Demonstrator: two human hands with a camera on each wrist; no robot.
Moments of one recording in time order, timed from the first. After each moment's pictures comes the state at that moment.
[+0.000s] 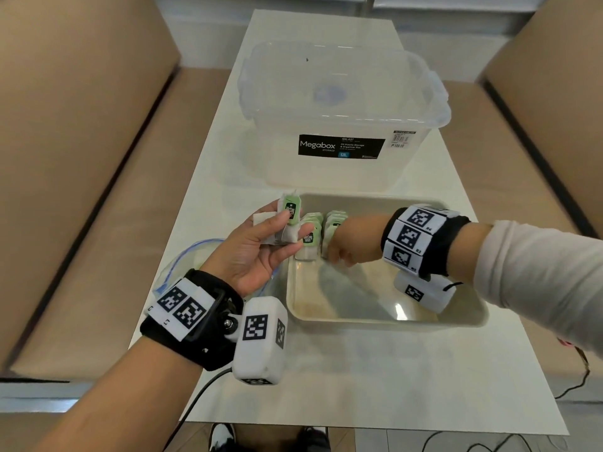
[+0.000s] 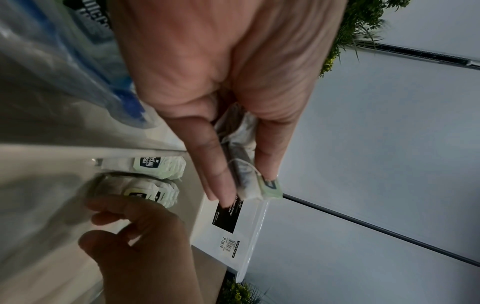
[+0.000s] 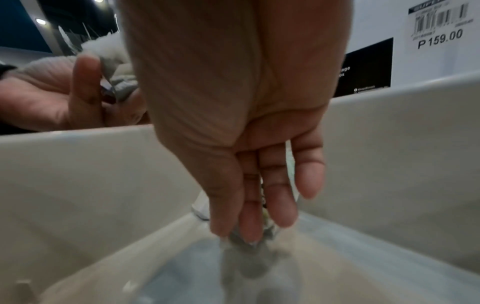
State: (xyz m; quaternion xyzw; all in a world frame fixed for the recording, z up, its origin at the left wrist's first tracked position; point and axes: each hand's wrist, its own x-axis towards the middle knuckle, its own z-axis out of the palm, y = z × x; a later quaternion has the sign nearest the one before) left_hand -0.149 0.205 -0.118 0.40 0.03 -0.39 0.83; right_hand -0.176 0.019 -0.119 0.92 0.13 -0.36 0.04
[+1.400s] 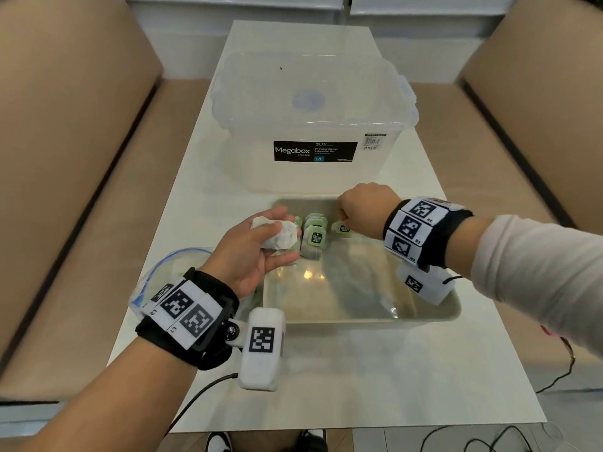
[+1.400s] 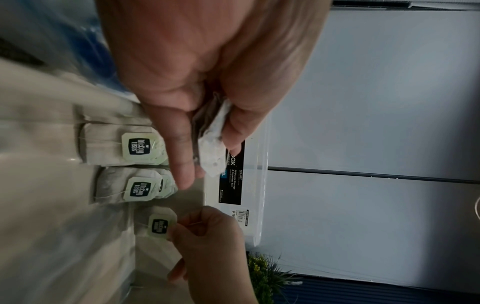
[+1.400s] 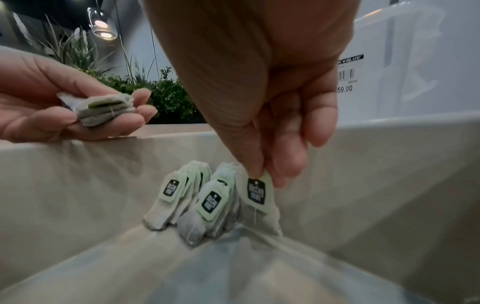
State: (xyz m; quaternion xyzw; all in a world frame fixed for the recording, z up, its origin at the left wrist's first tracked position) left_hand -0.154 0.179 -0.122 0.53 0.01 -0.37 0.76; right_hand -0.181 -0.023 -0.108 0.98 -0.08 -0.16 0.07
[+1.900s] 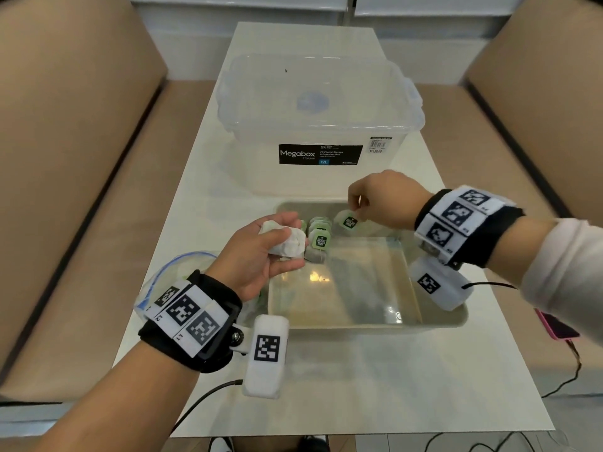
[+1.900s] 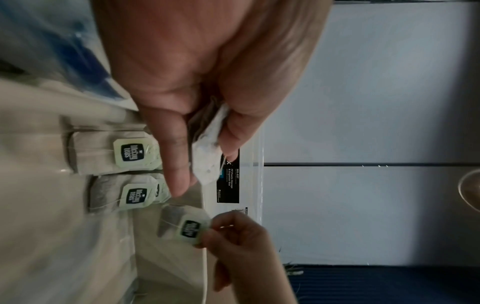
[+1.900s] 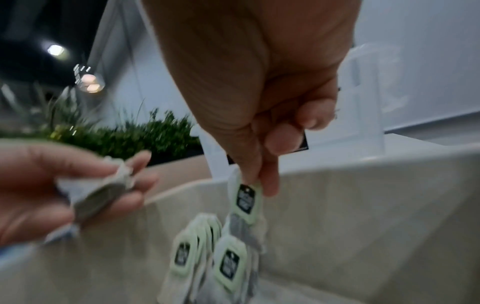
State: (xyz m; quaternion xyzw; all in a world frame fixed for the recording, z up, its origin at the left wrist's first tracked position) left_hand -0.153 0.181 -0.121 0.56 -0.03 -0.39 0.73; right_hand -0.190 -0.037 -0.077 0.99 -0.09 -0.11 -0.08
